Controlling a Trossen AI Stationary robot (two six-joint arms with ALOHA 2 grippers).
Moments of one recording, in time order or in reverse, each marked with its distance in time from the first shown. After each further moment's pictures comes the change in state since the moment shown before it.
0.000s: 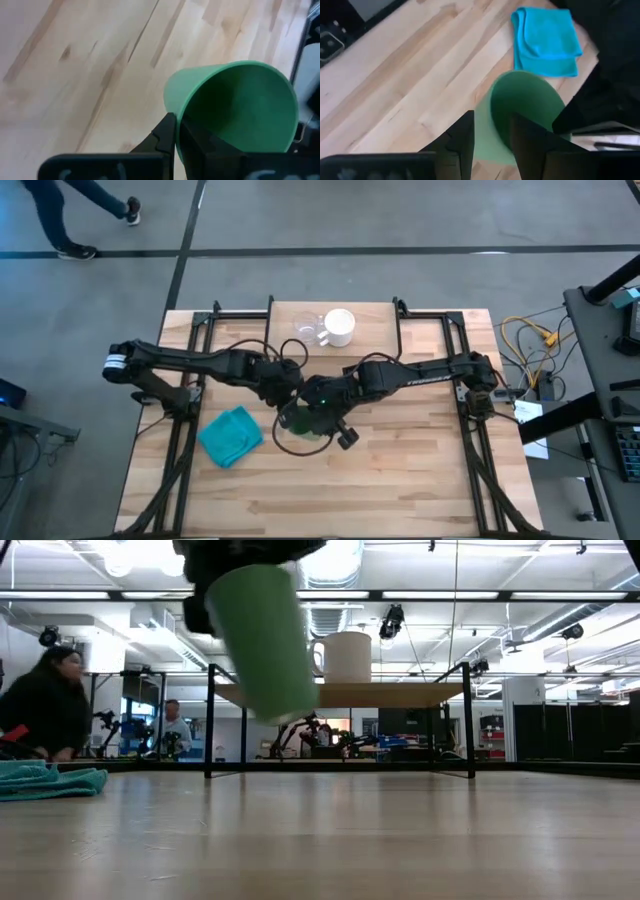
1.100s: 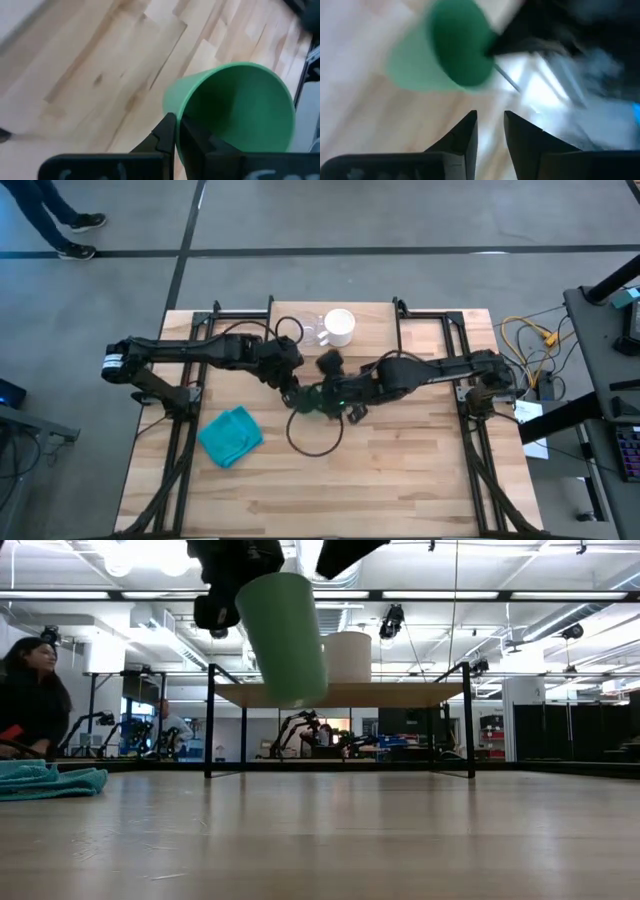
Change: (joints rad) left arm 0.121 -0.018 0.052 -0.010 -0.021 0.003; right arm 0.037 -0.099 -0.009 -0.148 0.643 -0.117
